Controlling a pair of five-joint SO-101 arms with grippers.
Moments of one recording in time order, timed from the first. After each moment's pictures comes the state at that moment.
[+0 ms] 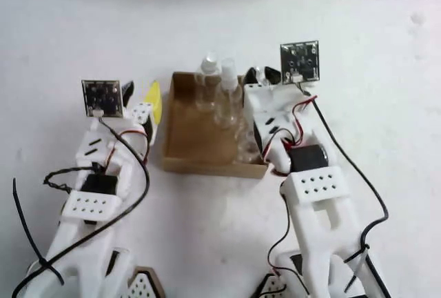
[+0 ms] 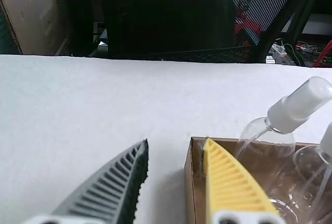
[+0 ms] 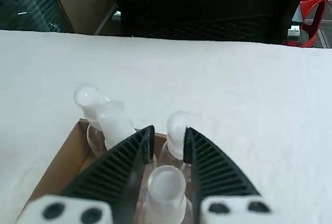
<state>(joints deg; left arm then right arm) -0.7 -45.1 73.3 -0.4 7.1 -14.2 -37.3 48.4 20.7 -2.8</state>
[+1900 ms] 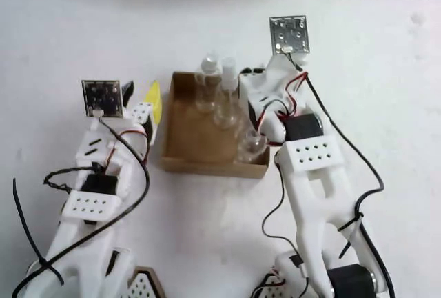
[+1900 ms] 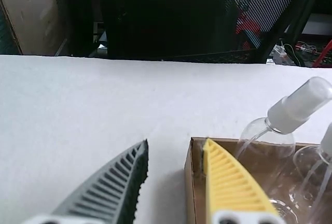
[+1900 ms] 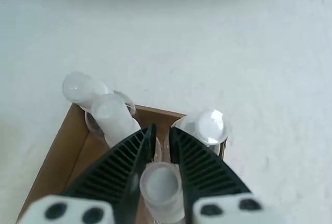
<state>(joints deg) -0.7 -45.1 73.3 -0.4 7.1 -15.3 -25.4 31.9 35.8 -2.8</state>
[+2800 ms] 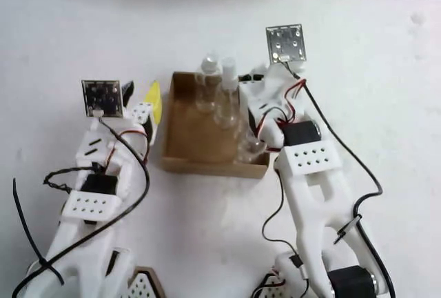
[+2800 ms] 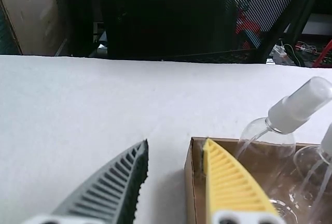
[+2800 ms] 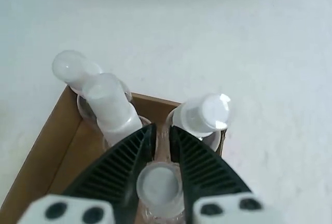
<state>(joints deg) -0.7 -45.1 73.3 -0.4 7.1 -15.3 -25.6 37.8 31.6 -0.7</state>
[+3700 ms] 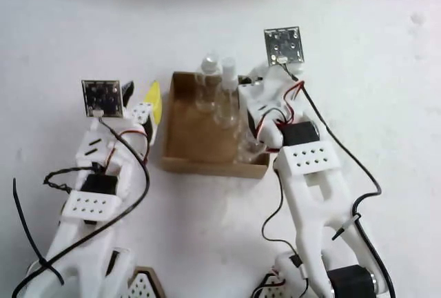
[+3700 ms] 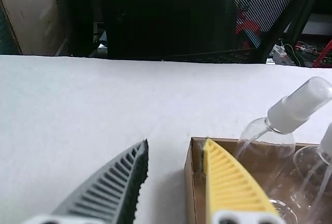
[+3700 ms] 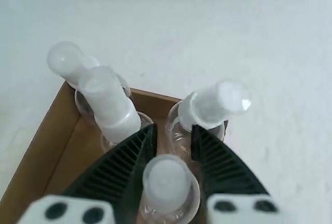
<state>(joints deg) -0.7 -45.1 73.3 -0.4 7.1 -15.3 -25.5 38.2 31.6 -0.5</state>
